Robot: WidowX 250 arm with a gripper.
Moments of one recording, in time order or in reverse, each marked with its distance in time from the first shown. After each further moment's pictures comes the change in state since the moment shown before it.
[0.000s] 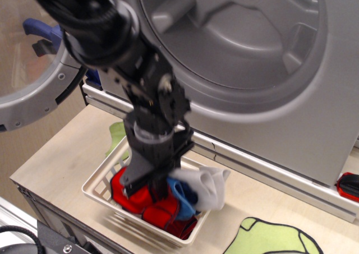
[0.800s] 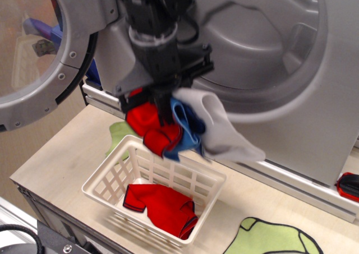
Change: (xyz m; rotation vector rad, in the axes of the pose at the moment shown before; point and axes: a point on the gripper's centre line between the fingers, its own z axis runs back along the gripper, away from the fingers) arm 0.012 -0.036 0.099 -0.139 -0.030 -0.296
